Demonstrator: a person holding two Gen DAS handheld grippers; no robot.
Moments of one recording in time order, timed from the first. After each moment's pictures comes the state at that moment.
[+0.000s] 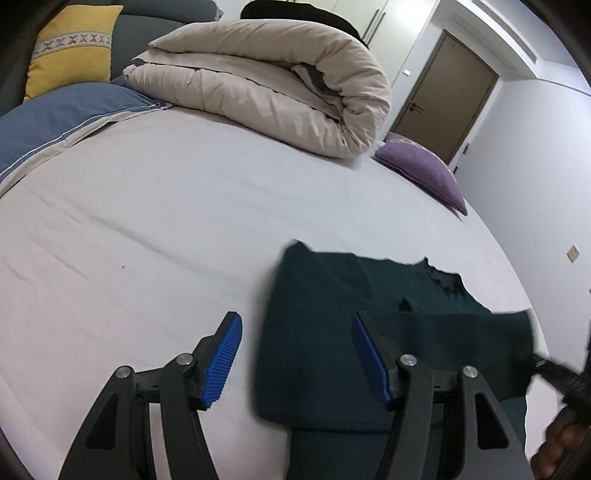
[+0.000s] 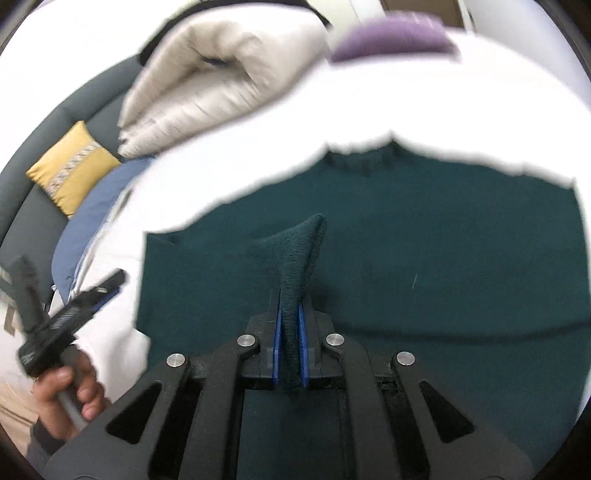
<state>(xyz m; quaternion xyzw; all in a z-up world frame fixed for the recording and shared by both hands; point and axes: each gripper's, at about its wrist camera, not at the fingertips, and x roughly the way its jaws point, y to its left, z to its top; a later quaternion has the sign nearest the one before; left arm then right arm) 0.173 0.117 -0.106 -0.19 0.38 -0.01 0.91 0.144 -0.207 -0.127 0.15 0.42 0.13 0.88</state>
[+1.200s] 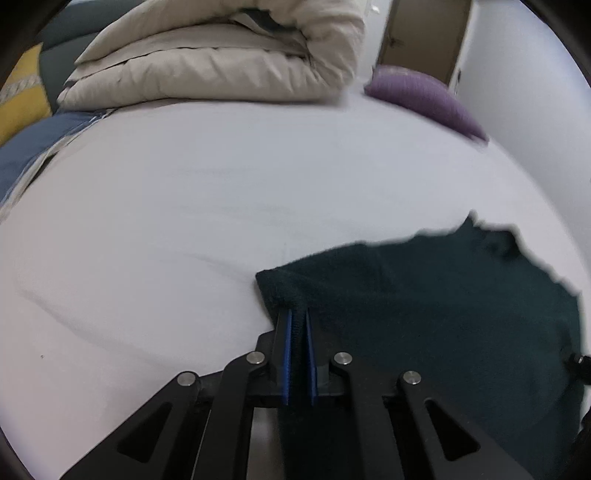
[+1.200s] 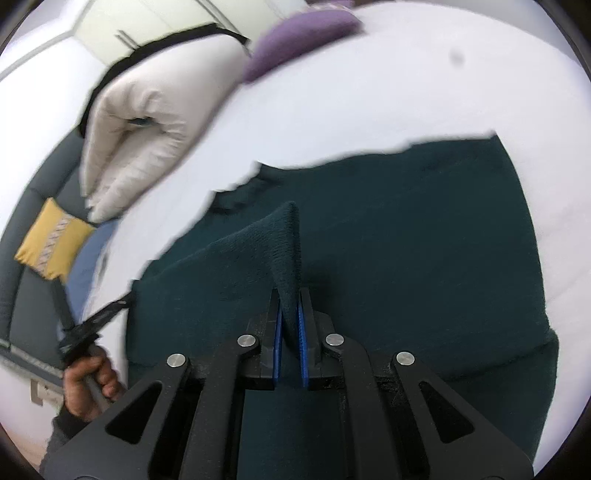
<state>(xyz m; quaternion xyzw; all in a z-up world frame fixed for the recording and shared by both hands) 0.291 0.064 -0.159 -0.04 0.45 -0.02 0.89 0.148 -0.346 -0.183 0.28 0.45 0.04 0.85</state>
